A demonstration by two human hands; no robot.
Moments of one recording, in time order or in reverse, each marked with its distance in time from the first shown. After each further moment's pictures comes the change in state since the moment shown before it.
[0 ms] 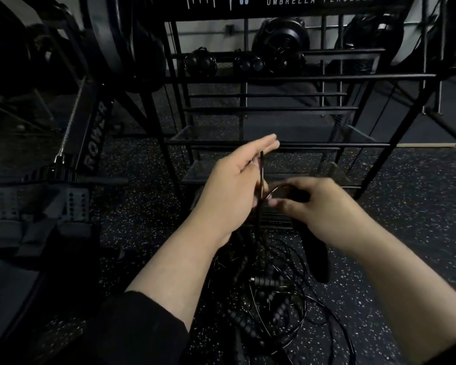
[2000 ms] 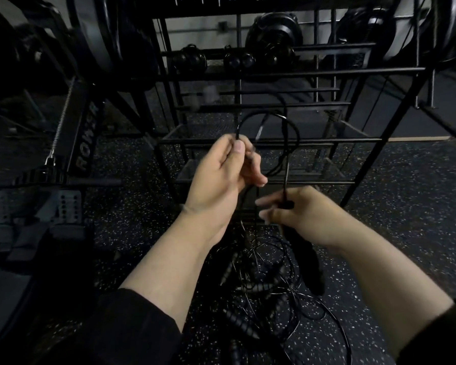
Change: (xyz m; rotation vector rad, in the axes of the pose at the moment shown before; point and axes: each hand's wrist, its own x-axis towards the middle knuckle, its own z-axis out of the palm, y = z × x) left_hand 0.007 -0.008 0.008 -0.291 0.040 0.048; right_hand 0.007 0.021 0.009 0.146 -0.123 0.186
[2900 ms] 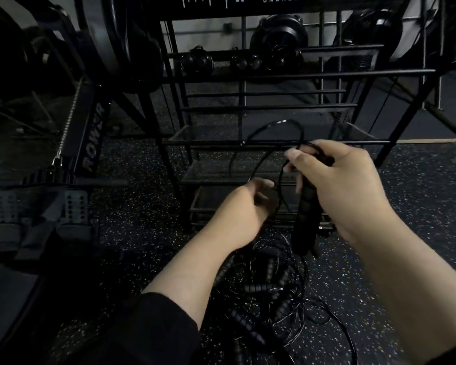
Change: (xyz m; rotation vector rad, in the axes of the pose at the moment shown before) left_hand 0.000 -0.042 -0.007 0.765 -0.147 -0.260; right_hand -0.014 -0.045 -0.010 0.176 0.443 -0.305
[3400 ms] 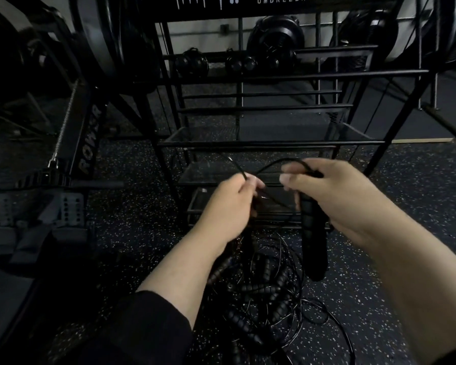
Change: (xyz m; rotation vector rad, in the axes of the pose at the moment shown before) left_hand 0.005 -0.002 -0.004 -0.198 0.117 0.009; right_hand 0.004 0.010 -0.015 0.016 -0.222 0.274
